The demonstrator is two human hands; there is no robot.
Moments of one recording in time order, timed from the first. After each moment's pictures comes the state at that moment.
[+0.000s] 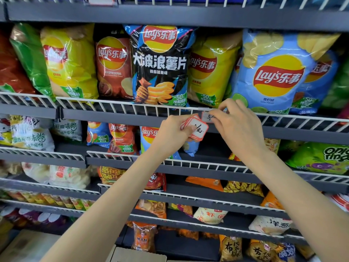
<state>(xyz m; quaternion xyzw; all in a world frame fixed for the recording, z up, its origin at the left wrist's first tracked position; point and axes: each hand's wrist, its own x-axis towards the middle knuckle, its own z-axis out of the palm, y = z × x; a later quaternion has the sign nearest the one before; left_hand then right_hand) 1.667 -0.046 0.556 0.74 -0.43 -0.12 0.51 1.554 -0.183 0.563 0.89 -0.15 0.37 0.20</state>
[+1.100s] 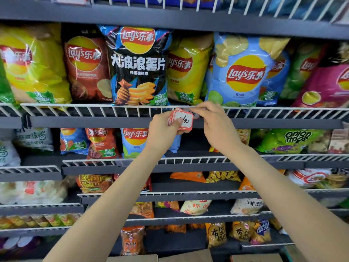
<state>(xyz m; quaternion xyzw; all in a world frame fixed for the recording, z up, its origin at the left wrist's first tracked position) 1.657 -0.058 0.557 0.69 -0.39 -0.15 0.60 1.545 -0.161 0.571 0.93 -0.20 0.31 -0.06</state>
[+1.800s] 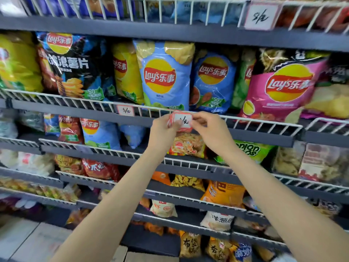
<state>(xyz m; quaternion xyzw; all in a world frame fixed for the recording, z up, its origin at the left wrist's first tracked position) 1.485 -0.197 0.564 0.68 -0.30 -0.09 0.66 1.402 -0.305 0.582 0.88 -0.16 0.27 -0.34</state>
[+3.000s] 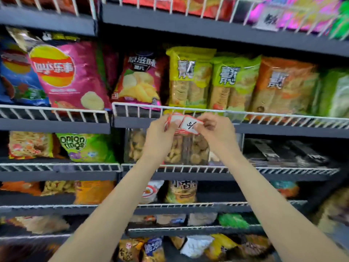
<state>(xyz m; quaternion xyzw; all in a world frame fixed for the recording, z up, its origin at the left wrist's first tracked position) 1.165 -0.507 0.568 0.66 -0.40 -0.11 0.63 1.054 -0.601 0.586 0.82 -0.28 0.39 -0.31</state>
